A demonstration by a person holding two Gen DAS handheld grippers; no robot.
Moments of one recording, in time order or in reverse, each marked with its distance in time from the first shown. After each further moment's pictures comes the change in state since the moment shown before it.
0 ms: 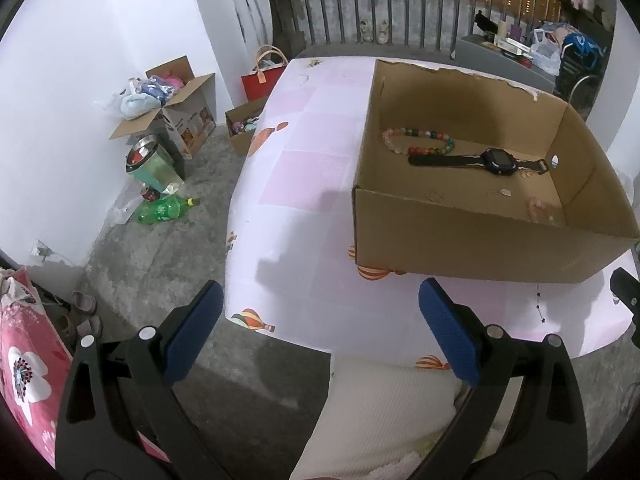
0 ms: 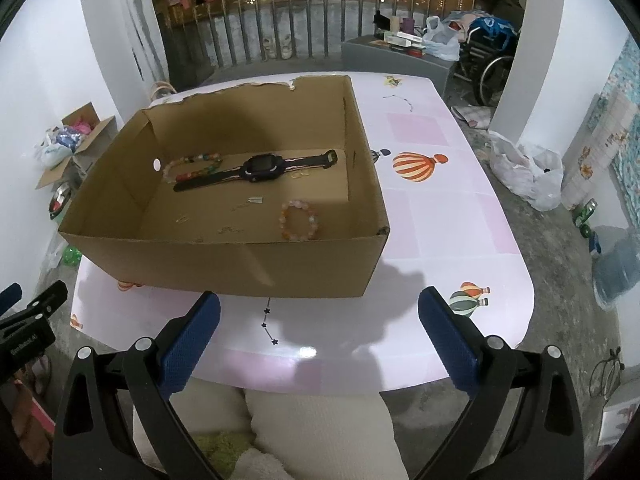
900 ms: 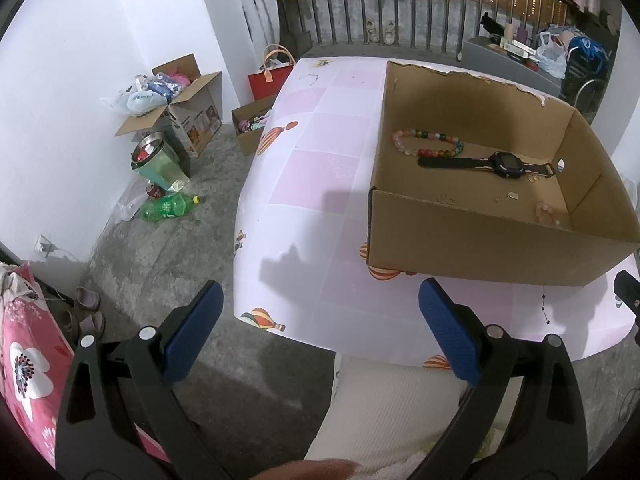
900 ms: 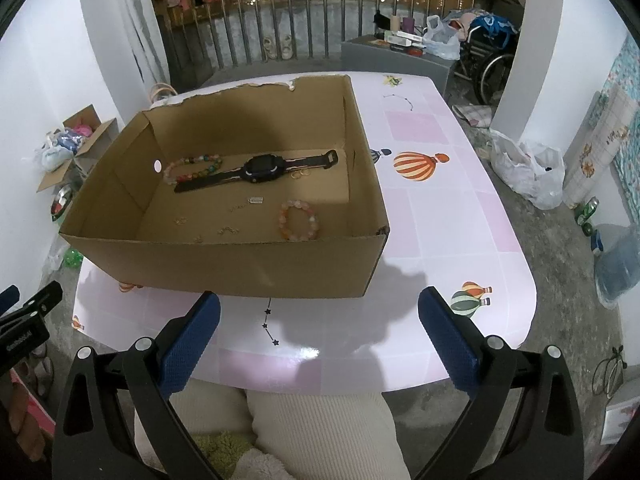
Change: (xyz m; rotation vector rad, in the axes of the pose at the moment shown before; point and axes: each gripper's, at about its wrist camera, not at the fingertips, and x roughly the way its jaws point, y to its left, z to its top) left arm -0.003 0.005 0.001 -0.011 0.000 0.015; right arm 0.002 -0.002 0.001 0.006 -0.003 0.009
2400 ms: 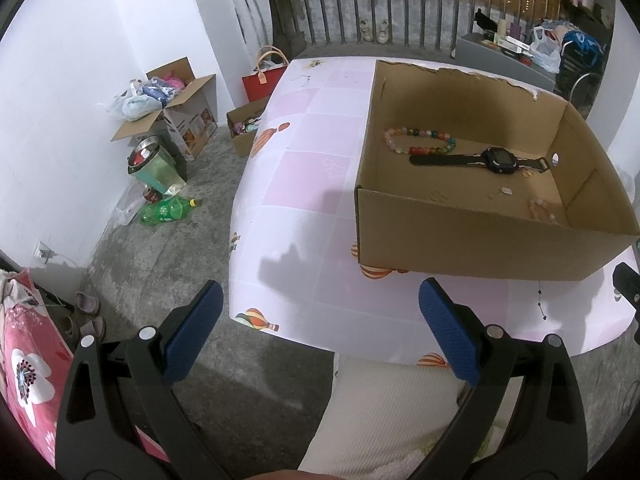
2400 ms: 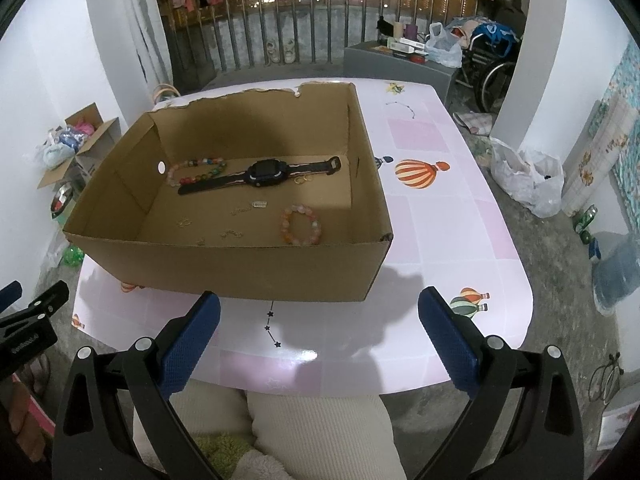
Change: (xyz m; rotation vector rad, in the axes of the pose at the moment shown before) left arm -0.003 -0.006 0.001 0.015 0.001 -0.008; right arm -0.008 0.006 0.003 -0.020 -0.017 -0.008
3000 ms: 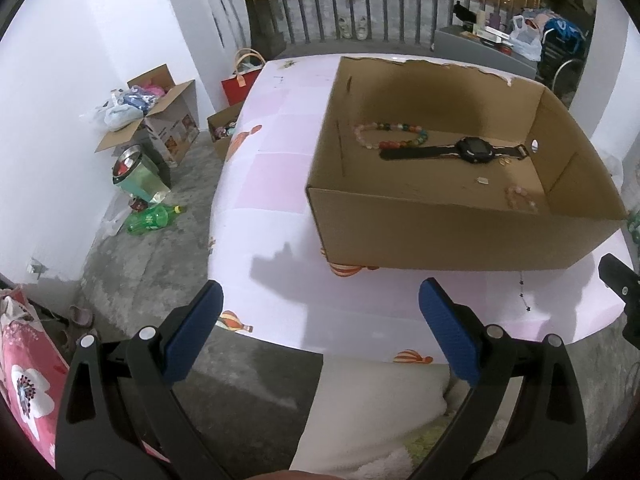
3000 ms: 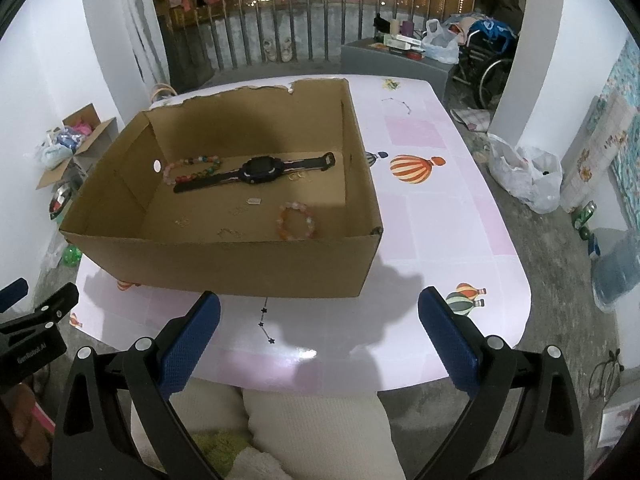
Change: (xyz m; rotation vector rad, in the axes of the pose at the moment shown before) left arm 0.003 -0.017 0.000 0.063 0.004 -0.050; right arm 0.002 -0.004 0.000 0.012 0.008 -0.004
